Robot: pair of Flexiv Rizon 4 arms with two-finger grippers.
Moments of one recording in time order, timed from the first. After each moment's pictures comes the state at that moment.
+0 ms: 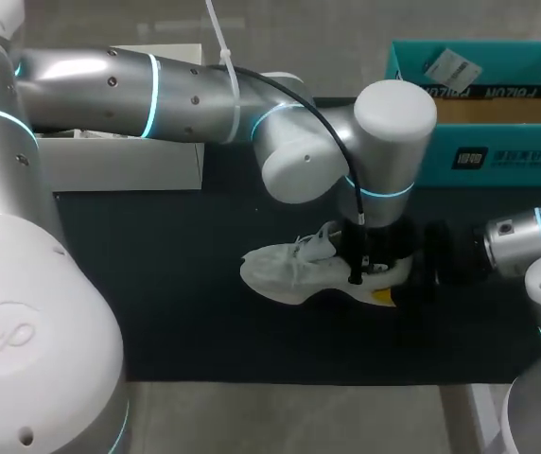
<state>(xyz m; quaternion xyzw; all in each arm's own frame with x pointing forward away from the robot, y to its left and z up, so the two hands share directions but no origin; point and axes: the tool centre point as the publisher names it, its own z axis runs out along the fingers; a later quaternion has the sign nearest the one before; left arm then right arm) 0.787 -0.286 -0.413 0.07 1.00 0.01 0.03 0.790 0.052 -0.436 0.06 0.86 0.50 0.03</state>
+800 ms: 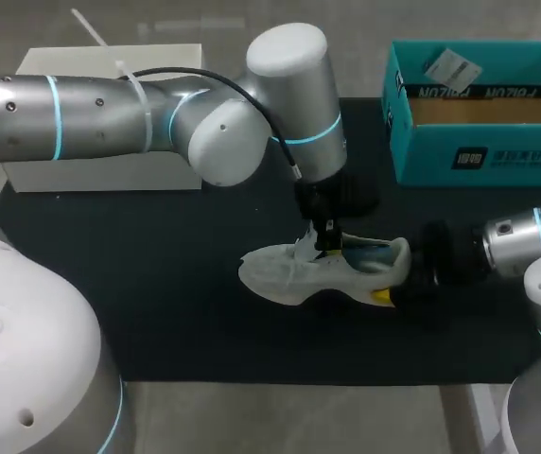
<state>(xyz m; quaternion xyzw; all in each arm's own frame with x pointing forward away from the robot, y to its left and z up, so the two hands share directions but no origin) 0.789 -0.258 -0.356 0.07 0.99 -0.13 -0.04 0.789 0.054 -0.436 0.06 0.86 0.50 0.03</state>
